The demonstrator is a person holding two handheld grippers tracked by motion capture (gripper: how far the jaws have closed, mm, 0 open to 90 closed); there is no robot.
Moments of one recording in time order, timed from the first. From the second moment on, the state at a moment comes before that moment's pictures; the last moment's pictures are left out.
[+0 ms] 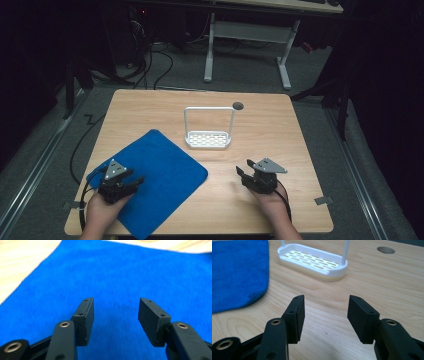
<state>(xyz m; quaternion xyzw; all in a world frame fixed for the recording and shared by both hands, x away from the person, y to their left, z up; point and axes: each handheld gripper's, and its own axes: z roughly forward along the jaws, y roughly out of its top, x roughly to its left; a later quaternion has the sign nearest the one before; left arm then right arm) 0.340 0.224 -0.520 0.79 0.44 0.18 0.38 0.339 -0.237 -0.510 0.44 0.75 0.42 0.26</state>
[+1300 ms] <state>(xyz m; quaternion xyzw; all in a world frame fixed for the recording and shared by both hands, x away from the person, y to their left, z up) 0.307 0.153 -0.525 0.86 0.33 0.09 0.36 0.336 -0.211 -0.506 0.40 0.77 0.43 0.24</state>
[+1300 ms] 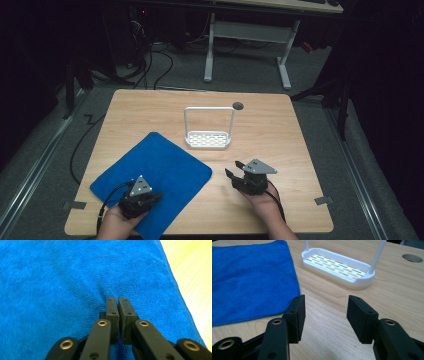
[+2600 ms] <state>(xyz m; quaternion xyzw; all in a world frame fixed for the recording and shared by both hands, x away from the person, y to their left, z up) 0.347 0.242 -0.524 0.78 0.48 0.13 0.38 0.333 -0.138 -0.530 0.32 0.86 0.37 0.15</state>
